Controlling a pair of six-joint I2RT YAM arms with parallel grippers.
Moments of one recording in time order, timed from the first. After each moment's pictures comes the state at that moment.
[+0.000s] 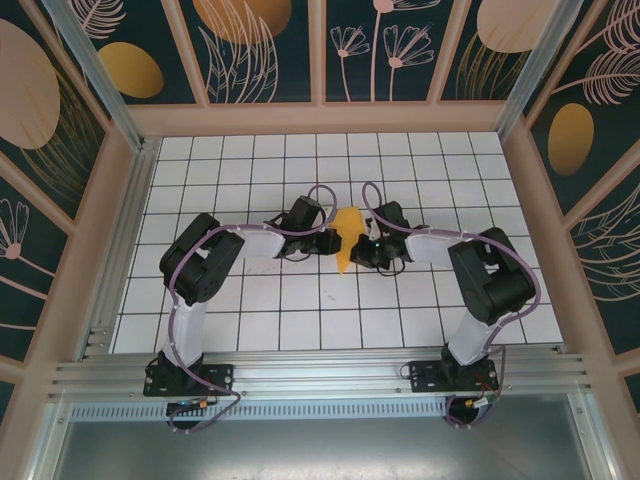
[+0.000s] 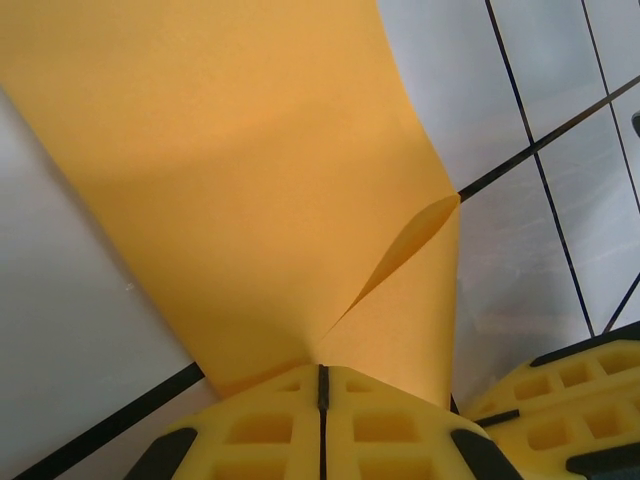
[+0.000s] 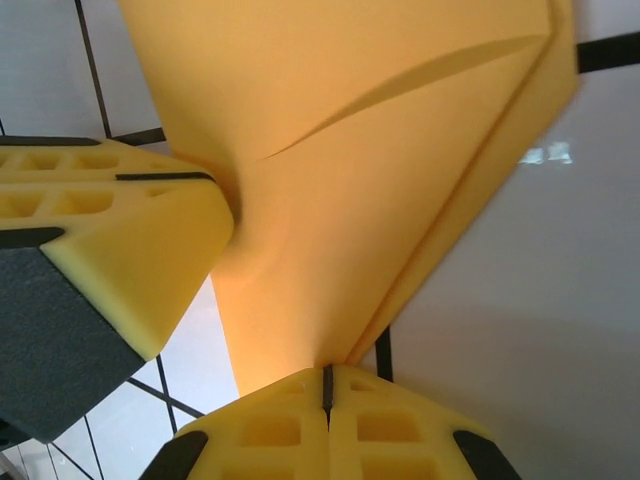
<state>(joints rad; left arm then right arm) -0.67 2.06 1.14 0.10 0.40 -0.54 0.47 1.72 0.83 -0.17 -0.43 0.68</state>
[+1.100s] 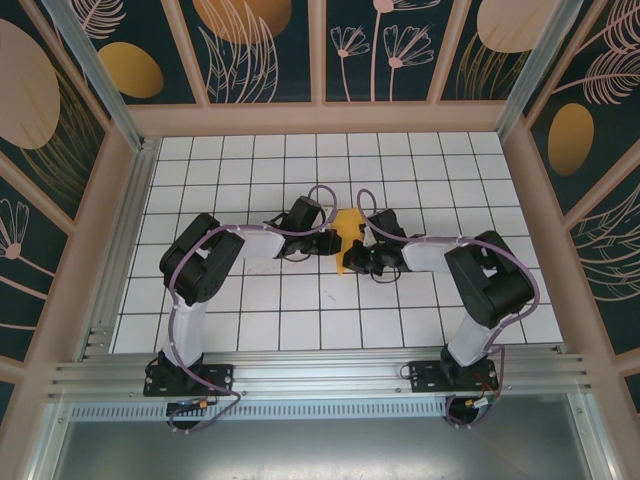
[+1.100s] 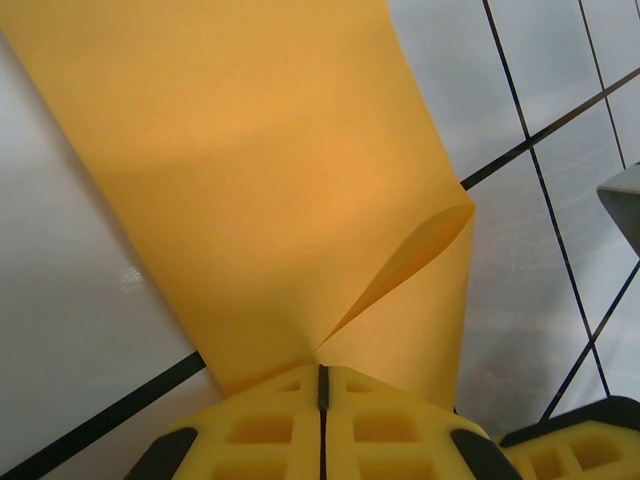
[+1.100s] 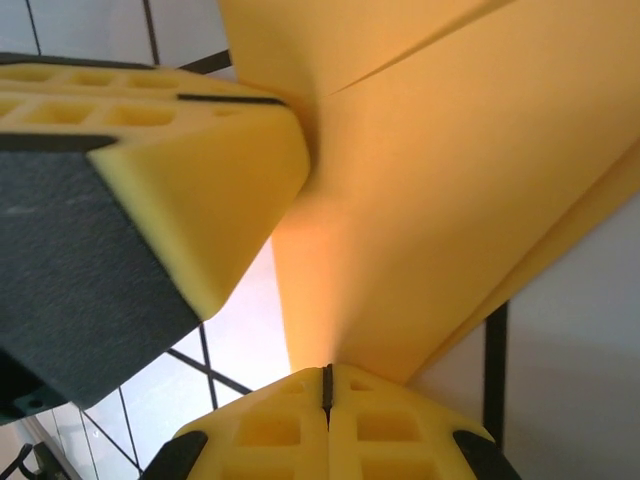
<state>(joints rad) -0.67 2.06 1.14 0.10 0.41 -0.54 0.53 1.70 0.76 -0.03 -0.47 0.75</state>
